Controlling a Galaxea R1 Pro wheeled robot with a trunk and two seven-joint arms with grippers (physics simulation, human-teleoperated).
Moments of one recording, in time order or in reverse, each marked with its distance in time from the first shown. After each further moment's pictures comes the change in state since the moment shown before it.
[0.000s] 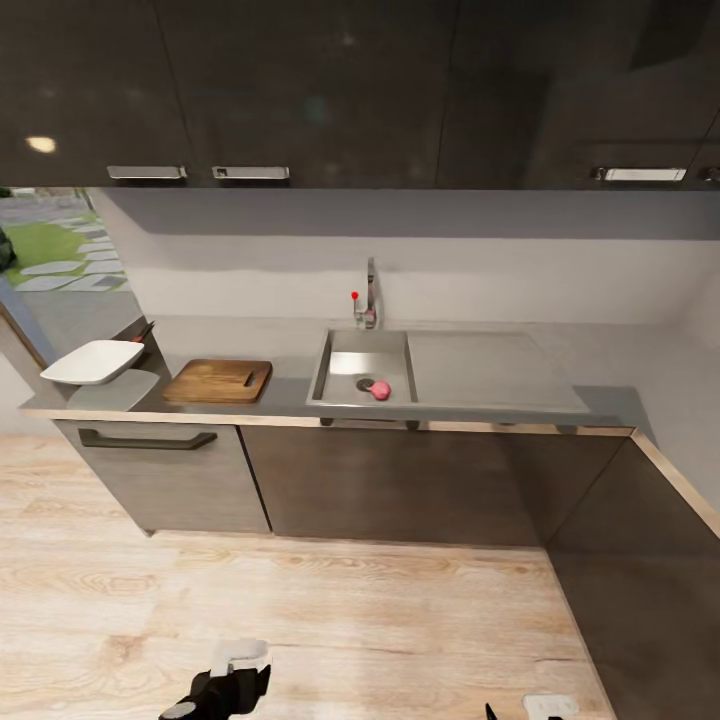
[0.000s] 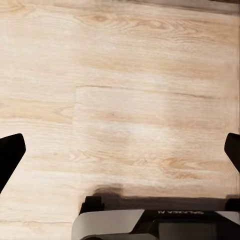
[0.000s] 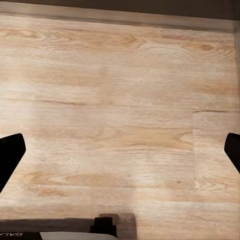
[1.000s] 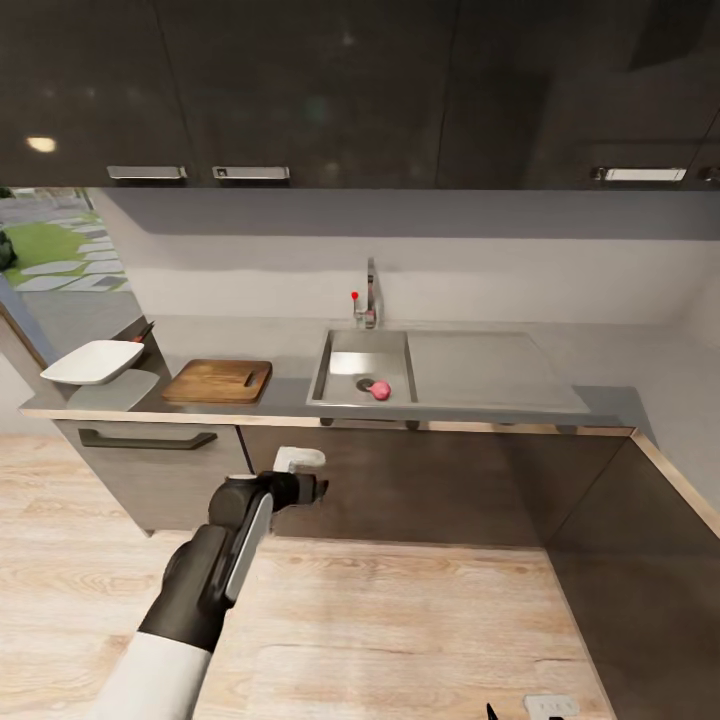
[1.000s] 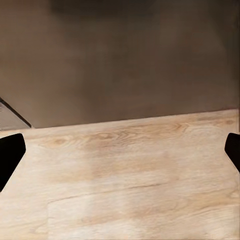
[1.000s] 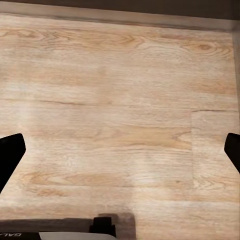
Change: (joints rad) left arm -0.429 -0.097 -0.148 -0.434 0.003 0.621 0.002; right arm 0.000 -0.001 -0.002 0.000 0.000 0.002 -0.004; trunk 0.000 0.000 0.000
